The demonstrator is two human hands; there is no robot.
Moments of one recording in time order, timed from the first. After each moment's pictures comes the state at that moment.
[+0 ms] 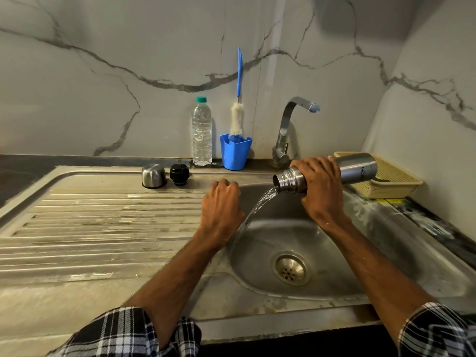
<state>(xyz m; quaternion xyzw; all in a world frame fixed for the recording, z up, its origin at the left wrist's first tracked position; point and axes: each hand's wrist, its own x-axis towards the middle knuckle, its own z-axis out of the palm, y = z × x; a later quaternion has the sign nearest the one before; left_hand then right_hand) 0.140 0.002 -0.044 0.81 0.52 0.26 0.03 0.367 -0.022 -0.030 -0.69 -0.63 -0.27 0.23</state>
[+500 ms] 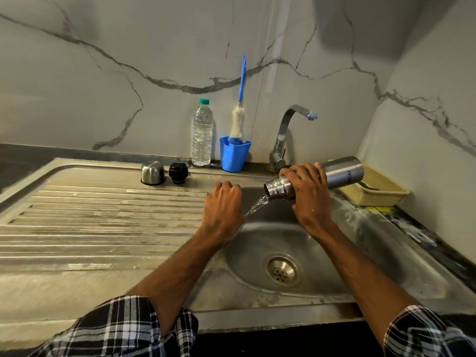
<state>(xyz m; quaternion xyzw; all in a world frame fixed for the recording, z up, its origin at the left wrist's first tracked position) 0.145 -0.001 -0.048 0.82 0.52 0.25 0.01 0.355 -0.023 -0.034 -0.67 -0.65 -0.30 0.19</state>
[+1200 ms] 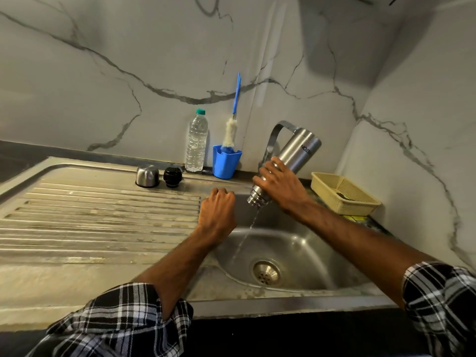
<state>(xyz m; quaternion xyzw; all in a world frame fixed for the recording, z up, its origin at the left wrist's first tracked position) 0.145 -0.005 -0.051 0.83 0.51 0.23 0.00 0.322 -0.017 0.020 -0.55 -0.71 -0.42 -0.15</state>
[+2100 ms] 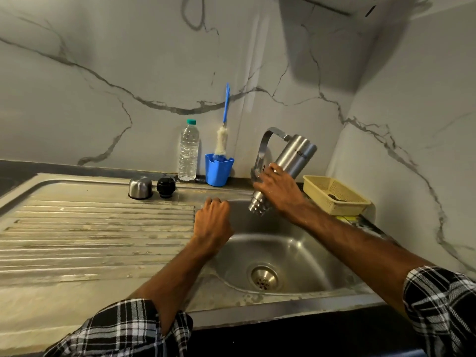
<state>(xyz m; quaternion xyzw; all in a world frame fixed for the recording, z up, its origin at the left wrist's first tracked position) 0.146 -0.006 -0.052 0.83 0.51 0.23 0.00 0.324 -0.024 0.030 -0.61 -0.66 -0.41 -0.15</state>
